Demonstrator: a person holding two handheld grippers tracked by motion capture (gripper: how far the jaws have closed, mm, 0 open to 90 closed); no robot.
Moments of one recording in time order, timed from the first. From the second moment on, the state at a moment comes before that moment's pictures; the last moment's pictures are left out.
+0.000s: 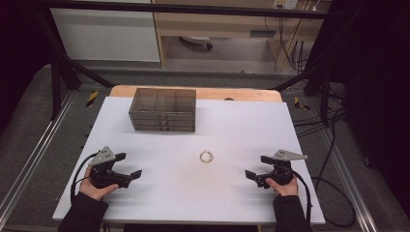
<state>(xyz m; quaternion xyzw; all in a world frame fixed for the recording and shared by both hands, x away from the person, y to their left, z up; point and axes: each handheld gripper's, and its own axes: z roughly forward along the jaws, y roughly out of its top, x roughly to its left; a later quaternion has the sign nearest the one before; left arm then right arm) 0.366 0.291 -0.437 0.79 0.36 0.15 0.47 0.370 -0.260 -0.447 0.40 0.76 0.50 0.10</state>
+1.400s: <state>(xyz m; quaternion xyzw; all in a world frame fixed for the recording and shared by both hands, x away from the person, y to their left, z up) 0.376 0.277 -0.416 0.82 0.31 0.20 0.43 0.370 -0.259 -0.447 0.40 0.76 0.49 0.11</state>
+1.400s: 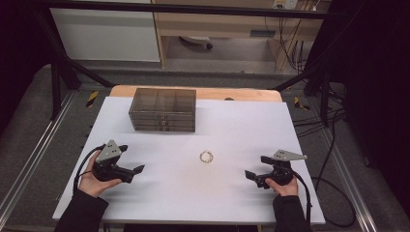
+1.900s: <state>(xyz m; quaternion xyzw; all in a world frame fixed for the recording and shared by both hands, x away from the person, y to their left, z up) 0.383 0.268 -0.405 0.84 0.28 0.23 0.41 0.370 -0.259 -0.447 0.40 0.77 0.49 0.11</state>
